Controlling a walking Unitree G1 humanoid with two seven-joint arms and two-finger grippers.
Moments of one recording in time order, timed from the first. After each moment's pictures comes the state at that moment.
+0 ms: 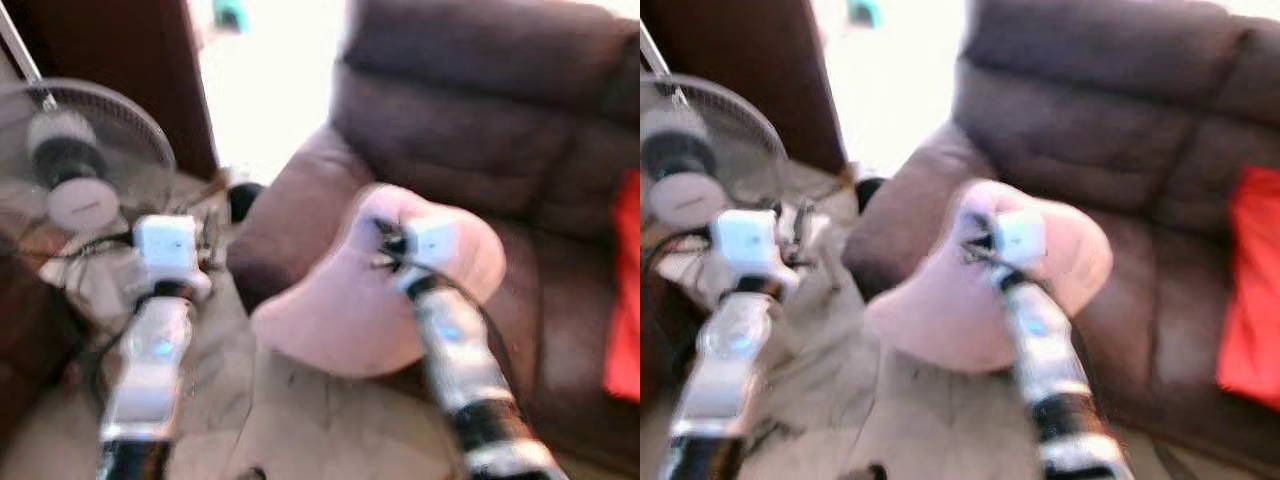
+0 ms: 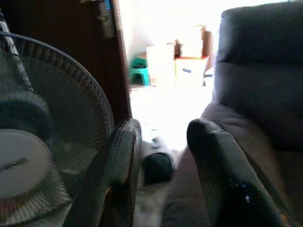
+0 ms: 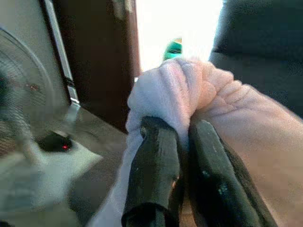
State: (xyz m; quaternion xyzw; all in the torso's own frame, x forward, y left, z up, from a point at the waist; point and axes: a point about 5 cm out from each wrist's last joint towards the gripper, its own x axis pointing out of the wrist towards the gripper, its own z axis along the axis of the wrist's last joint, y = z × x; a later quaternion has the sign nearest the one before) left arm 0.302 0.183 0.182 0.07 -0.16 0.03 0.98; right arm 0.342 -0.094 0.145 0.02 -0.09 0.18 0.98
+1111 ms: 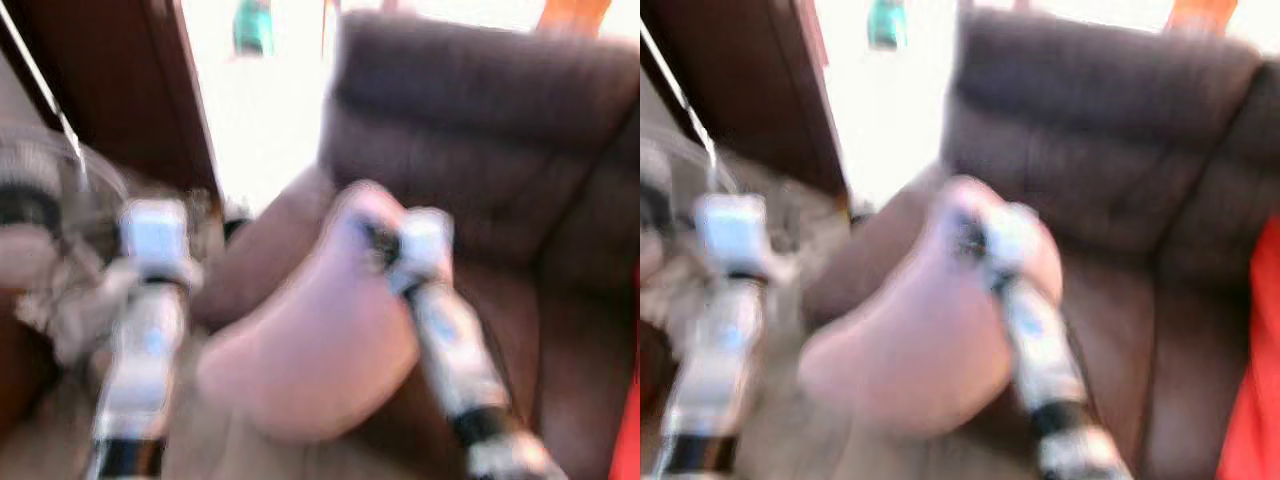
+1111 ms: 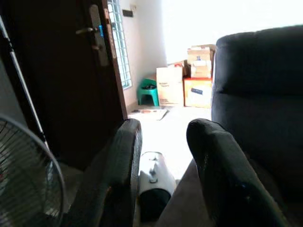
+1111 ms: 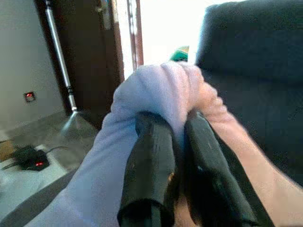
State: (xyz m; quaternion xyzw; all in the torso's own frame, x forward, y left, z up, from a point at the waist) left arm 0.306 0.181 0.195 0.07 -0.18 0.03 0.98; right arm 0.341 -0.111 0.141 0.01 -0.08 0.17 0.98
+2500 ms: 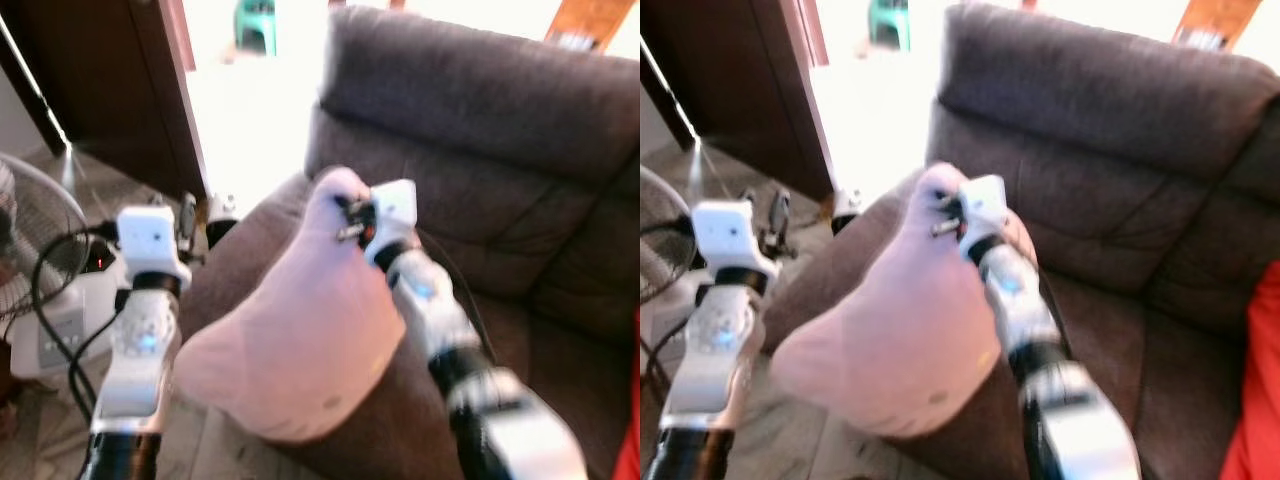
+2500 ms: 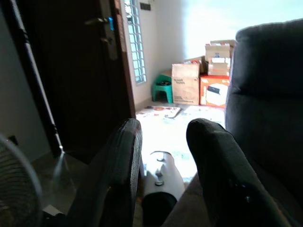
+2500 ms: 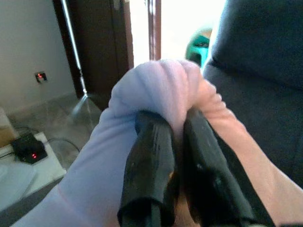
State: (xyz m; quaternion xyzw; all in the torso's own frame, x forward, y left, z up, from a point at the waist) left arm 0.303 0.195 0.194 0.08 -0.18 0.06 0.98; right arm 0.385 -0.078 0.166 -0.01 -0.04 0.21 0.98
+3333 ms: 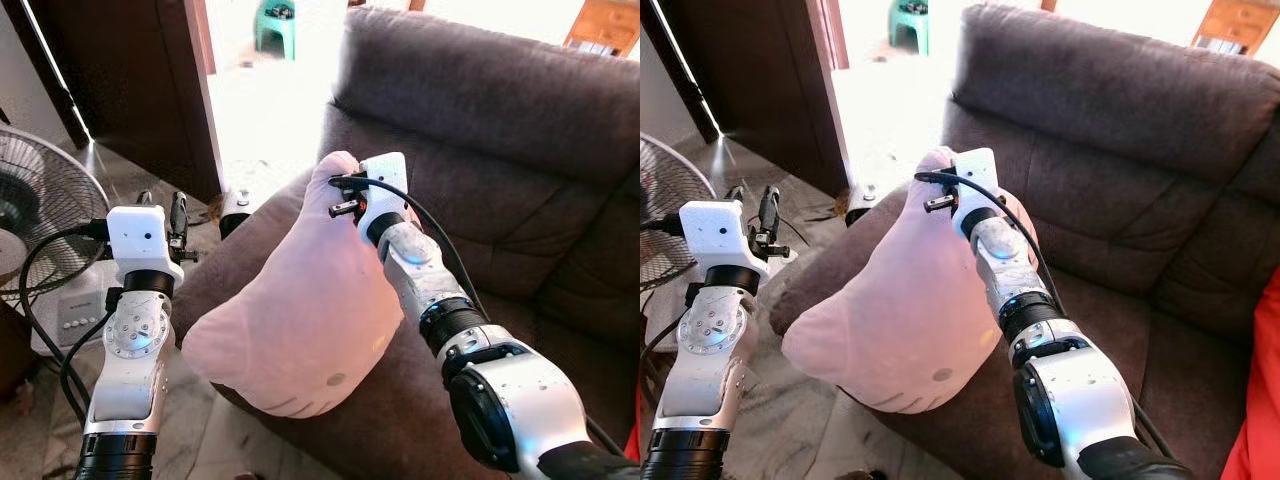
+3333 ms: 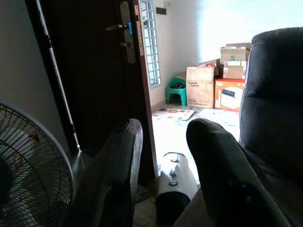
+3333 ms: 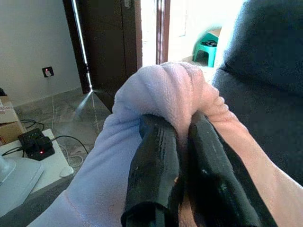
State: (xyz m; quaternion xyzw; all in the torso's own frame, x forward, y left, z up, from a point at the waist) left arm 0.300 0.197 0.198 0.08 -0.19 0.07 0.98; right arm 0.401 -0.074 0.188 -0.02 -0.03 0.19 0.98
